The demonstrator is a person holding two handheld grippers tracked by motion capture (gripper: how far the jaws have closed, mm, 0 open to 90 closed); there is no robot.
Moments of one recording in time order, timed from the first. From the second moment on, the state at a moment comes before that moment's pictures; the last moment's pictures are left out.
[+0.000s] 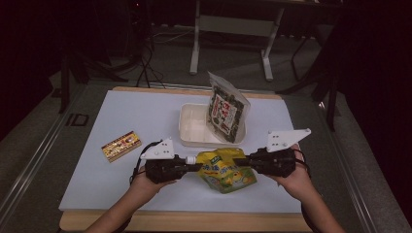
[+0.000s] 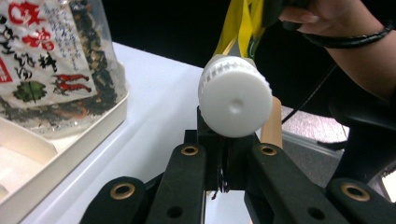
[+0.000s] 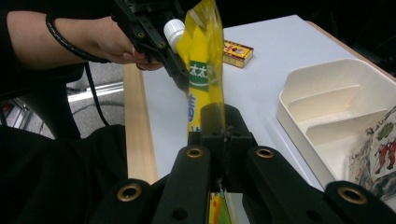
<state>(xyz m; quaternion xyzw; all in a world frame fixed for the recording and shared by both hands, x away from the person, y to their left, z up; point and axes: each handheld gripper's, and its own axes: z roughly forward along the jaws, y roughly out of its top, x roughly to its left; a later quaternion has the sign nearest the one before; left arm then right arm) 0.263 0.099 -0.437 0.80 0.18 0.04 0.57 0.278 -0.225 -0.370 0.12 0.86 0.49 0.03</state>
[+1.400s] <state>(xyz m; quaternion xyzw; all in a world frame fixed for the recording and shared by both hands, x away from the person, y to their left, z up) 0.269 0.117 -0.408 0.79 0.17 0.05 0.59 0.267 -0.208 -0.379 0.14 0.87 0.46 0.06</state>
